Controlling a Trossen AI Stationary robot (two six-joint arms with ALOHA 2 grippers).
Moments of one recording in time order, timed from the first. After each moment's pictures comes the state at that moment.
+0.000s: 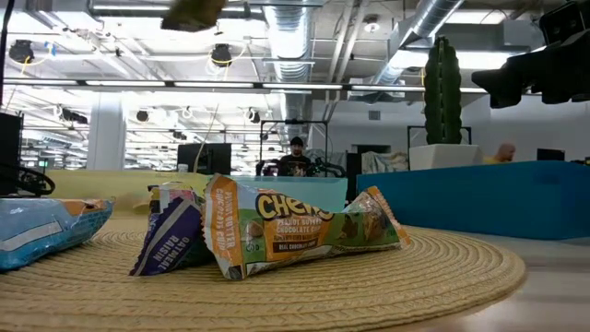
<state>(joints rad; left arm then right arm) -0.54 1.83 1.71 -1.00 -0.28 0.21 0.17 0.04 0.01 0.01 0.00 -0.17</state>
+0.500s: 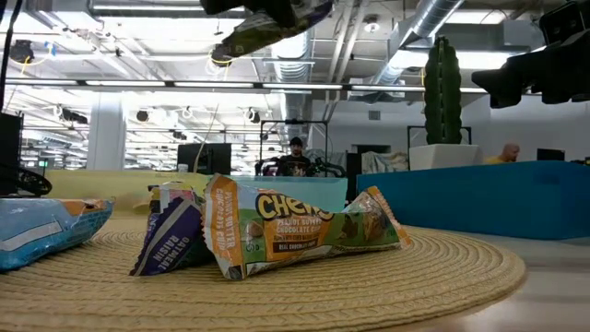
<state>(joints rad) -0.38 1.83 1.71 -0.97 -0.39 -0.70 0.17 0.04 0.01 0.01 0.00 -0.16</state>
